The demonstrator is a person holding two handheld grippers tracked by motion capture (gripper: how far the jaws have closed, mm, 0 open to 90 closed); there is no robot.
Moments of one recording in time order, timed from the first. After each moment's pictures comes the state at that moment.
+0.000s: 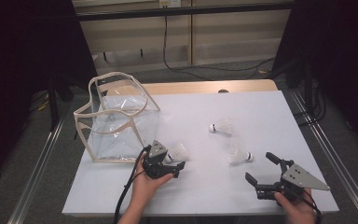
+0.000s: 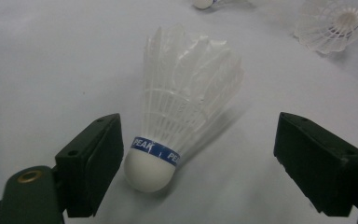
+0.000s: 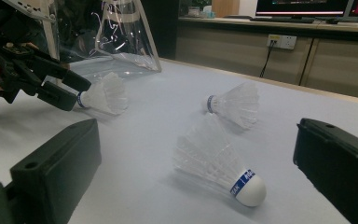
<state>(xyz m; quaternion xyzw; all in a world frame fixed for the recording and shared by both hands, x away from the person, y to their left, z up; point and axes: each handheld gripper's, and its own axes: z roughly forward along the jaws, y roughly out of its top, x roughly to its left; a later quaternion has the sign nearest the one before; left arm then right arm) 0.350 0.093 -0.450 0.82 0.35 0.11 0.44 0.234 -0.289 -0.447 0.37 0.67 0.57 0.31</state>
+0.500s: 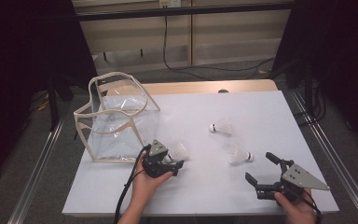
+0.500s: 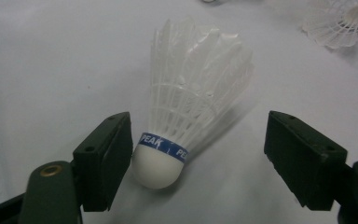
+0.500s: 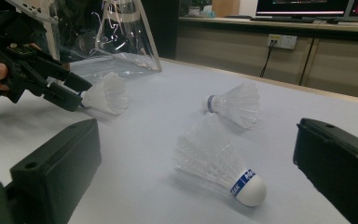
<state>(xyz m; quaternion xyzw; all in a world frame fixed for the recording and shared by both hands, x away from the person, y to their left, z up) 0.353 0.094 -0.451 0.82 0.36 0.11 0.43 0.234 -0.289 -0.447 0.37 0.67 0.57 0.31</state>
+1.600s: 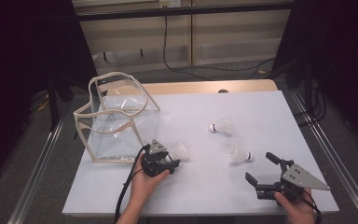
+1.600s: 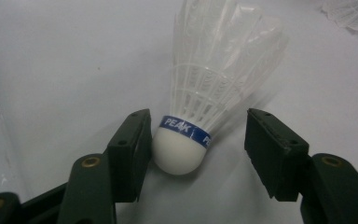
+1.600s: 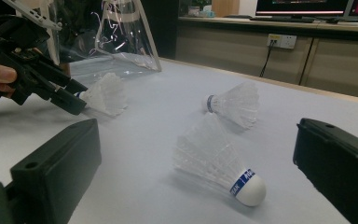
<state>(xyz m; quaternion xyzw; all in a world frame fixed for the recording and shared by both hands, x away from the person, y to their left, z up) 0.358 0.099 -0.455 0.84 0.36 0.11 0.40 0.234 -0.289 -0.447 0.37 0.67 0.57 0.31</state>
